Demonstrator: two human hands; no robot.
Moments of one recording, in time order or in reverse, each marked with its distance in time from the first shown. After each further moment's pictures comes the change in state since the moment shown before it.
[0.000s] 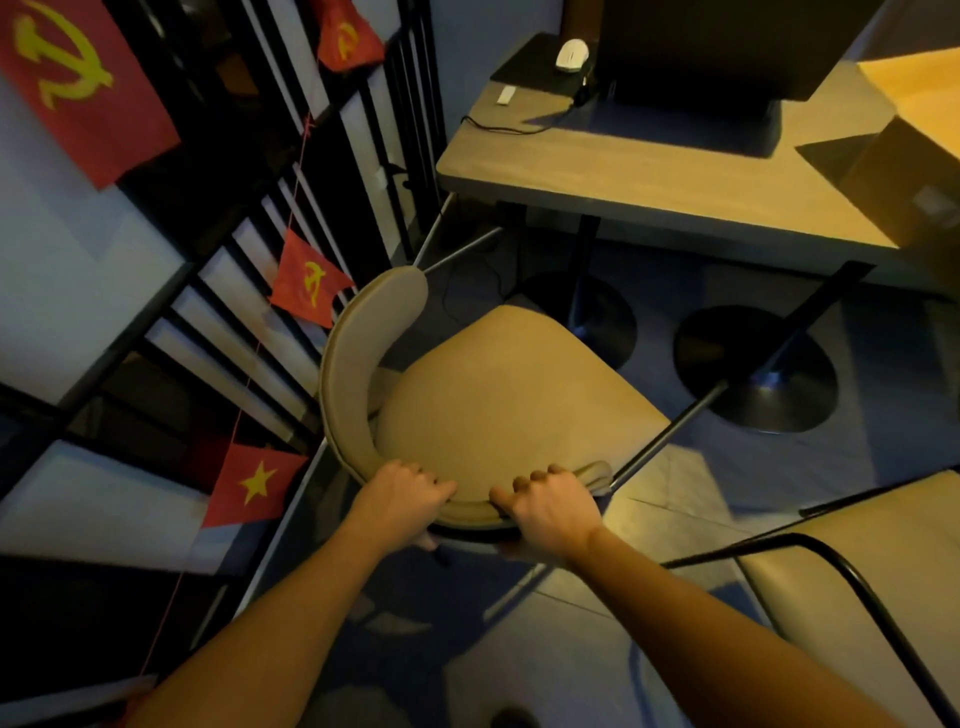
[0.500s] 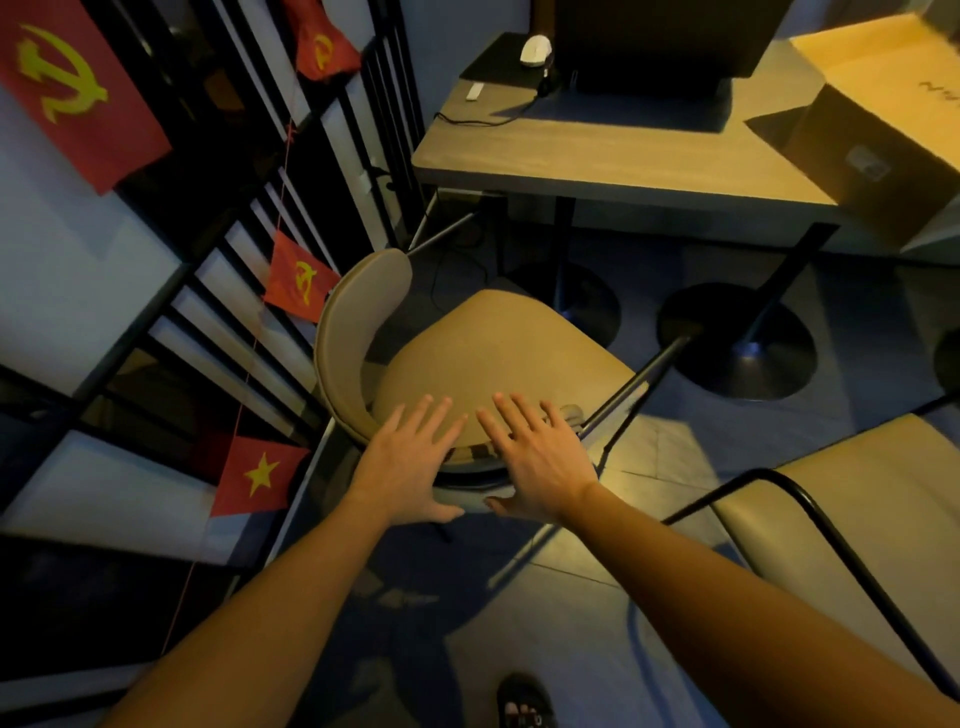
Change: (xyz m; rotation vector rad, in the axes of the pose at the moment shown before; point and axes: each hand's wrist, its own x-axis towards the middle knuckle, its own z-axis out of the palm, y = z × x) left_hand -0.027 0.038 -0.024 -0.015 0.226 -0.111; right_hand -0.043 -0.006 0.000 0.039 0.248 0.134
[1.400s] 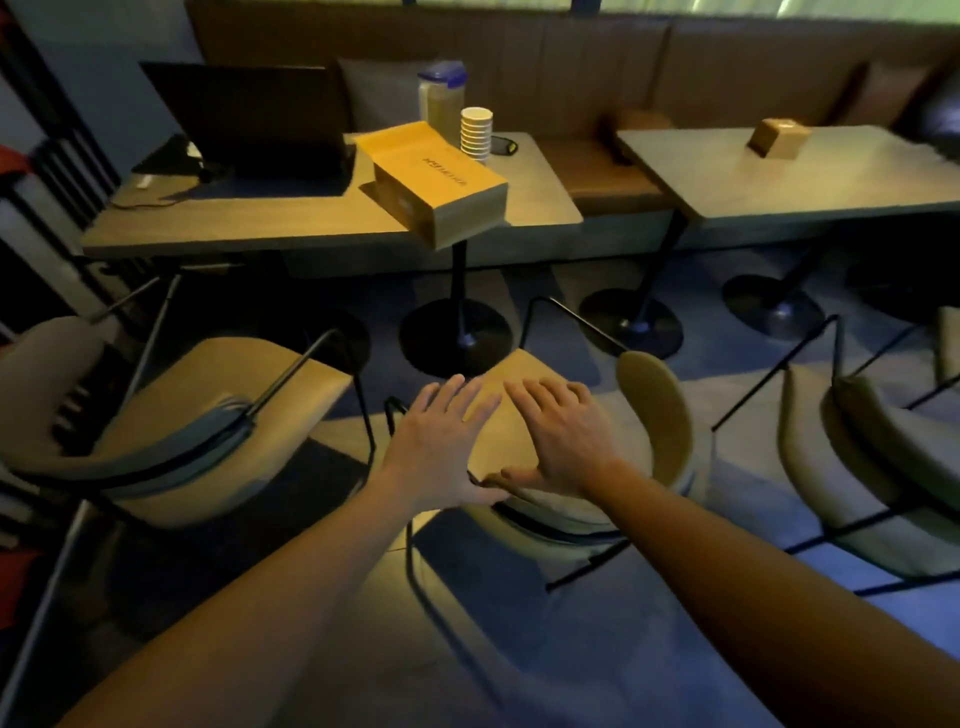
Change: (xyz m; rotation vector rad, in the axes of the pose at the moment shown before) left_hand -0.041 0.464 -0.249 -0.168 0.363 0.452; right_hand -0.517 0.159 -0.138 -0.115 0.071 0.512
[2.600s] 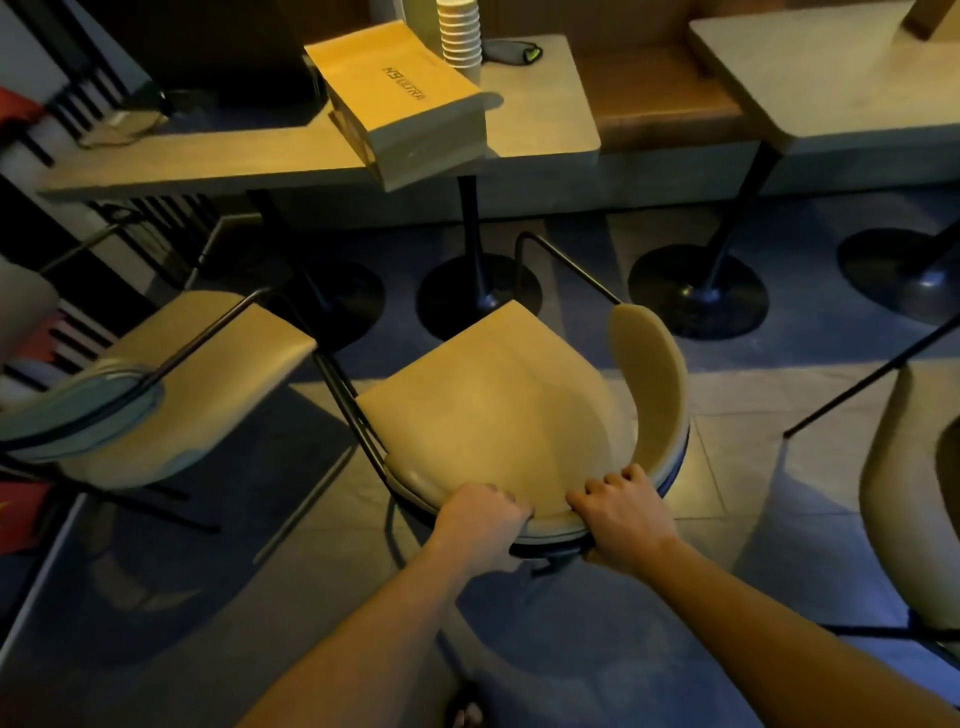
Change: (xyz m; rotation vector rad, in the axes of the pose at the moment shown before) left_hand 0.164 0.166 0.178 0.009 -0.570 0.018; right_hand -0.044 0.217 0.199 -0.029 -0.404 -0.168
